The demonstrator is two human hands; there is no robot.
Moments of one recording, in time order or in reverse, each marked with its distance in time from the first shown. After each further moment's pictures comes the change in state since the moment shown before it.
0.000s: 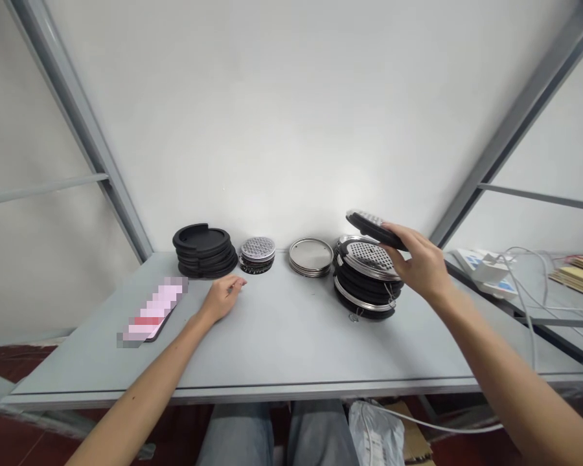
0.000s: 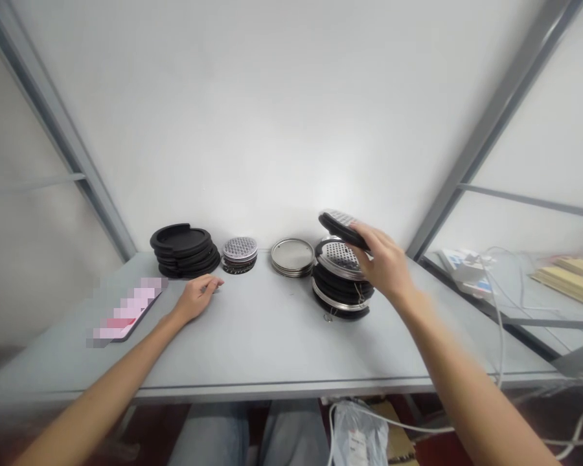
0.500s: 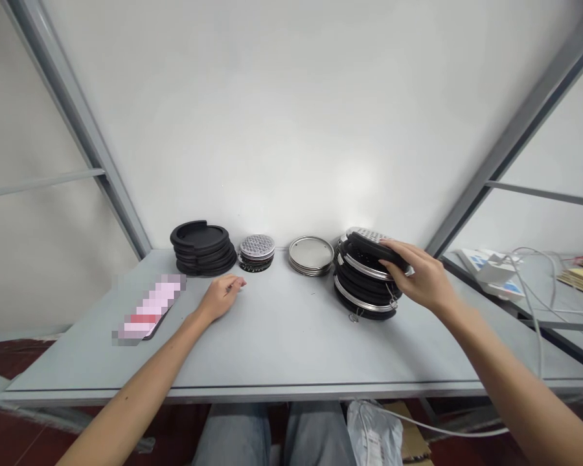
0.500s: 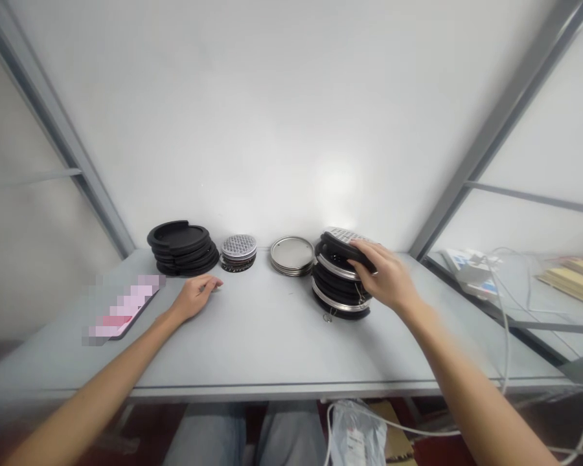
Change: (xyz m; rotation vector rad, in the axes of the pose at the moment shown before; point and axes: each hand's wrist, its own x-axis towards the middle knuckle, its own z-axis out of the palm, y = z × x) left_hand -0.001 0.002 0.001 -0.015 -0.055 -0.042; right_hand -0.031 0.013 0.001 0.031 -0.153 0.031
